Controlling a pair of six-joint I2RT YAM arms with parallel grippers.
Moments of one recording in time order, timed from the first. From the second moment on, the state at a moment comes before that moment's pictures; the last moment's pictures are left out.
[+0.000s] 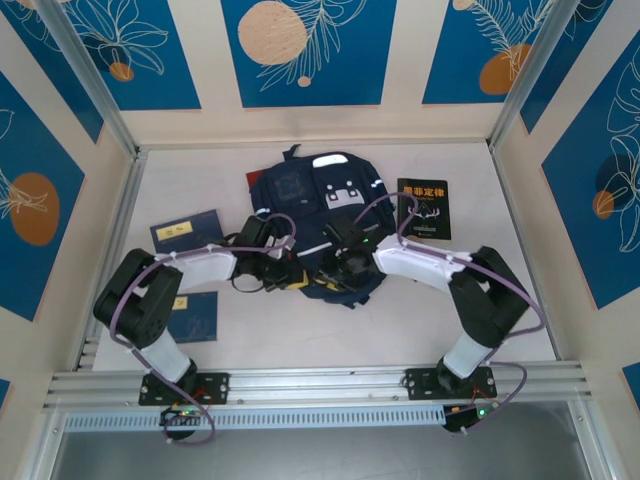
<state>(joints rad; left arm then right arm) -0.54 1.64 0.82 -0.22 0.67 -0.71 0.76 1.61 1.04 -0.59 -0.22 1.15</state>
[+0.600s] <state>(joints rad) -0.57 1.52 0.86 -0.31 0.58 -0.52 0.70 1.35 0.86 -0.72 -0.14 1.37</state>
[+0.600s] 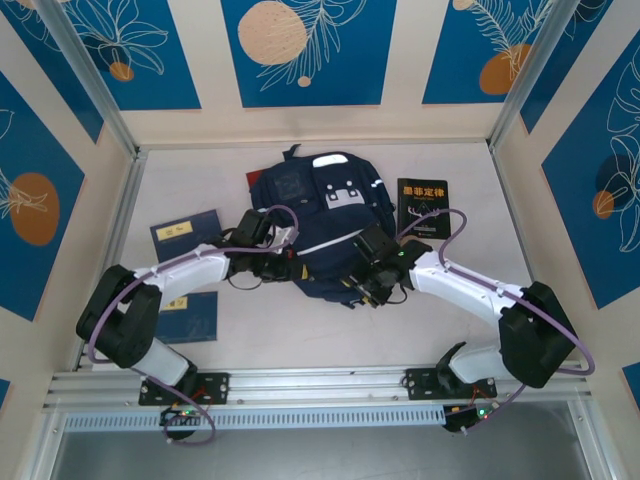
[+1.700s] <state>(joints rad) -0.55 1.58 0.99 -0.52 -0.06 -0.24 0.64 1.49 0.85 -0.73 -0.07 1.35</state>
